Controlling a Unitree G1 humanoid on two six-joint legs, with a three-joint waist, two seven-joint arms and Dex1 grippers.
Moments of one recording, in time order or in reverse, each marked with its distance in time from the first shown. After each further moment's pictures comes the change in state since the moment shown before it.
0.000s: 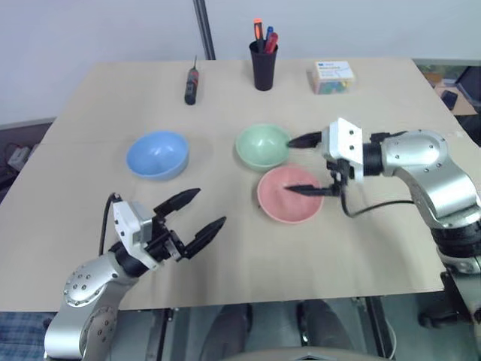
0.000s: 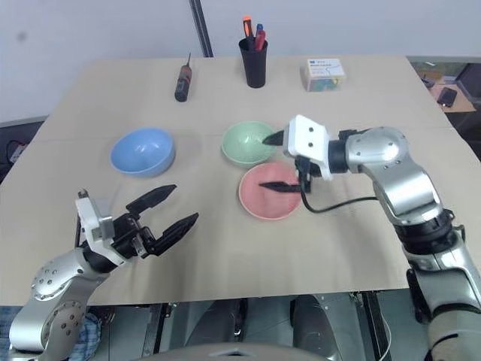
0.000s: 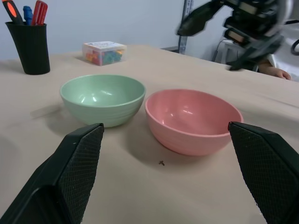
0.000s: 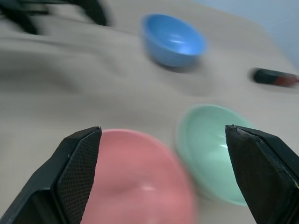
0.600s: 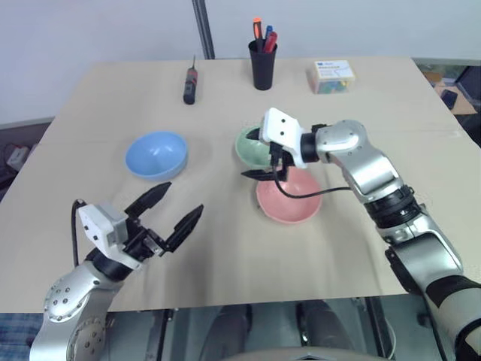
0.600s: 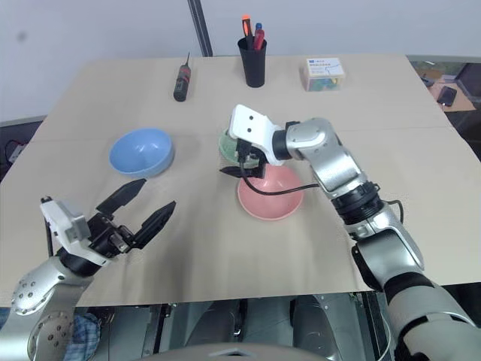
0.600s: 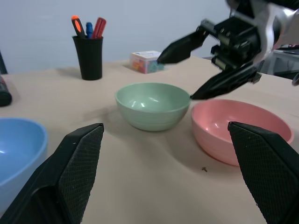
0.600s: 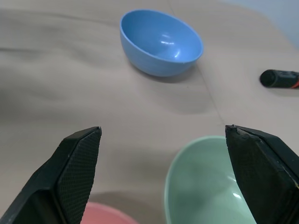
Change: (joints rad) left arm 0.091 -0.049 0.134 -0.037 -0.022 -0.045 0.112; right arm -0.182 0.305 0.160 0.344 -0.148 -0.042 -0.071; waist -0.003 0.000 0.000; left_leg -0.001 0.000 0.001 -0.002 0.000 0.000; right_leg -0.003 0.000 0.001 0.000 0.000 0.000
